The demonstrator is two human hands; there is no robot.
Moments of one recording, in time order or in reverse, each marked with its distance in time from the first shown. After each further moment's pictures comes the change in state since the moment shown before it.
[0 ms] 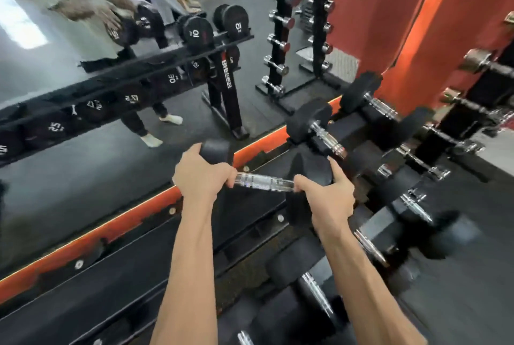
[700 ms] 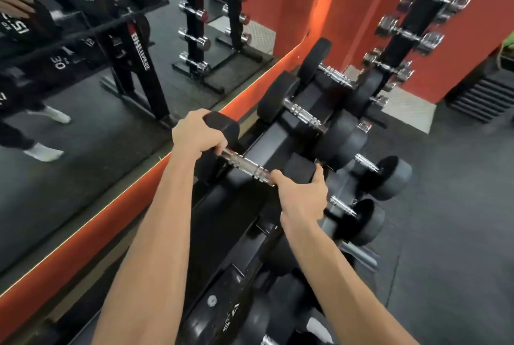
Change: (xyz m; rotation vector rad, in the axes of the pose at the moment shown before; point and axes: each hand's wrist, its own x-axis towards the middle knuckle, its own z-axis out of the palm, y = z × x) left_hand 0.160 0.008 0.050 0.183 -0.502 0.371; right_hand -0.021 0.029 0.118 0.035 0.437 0.230
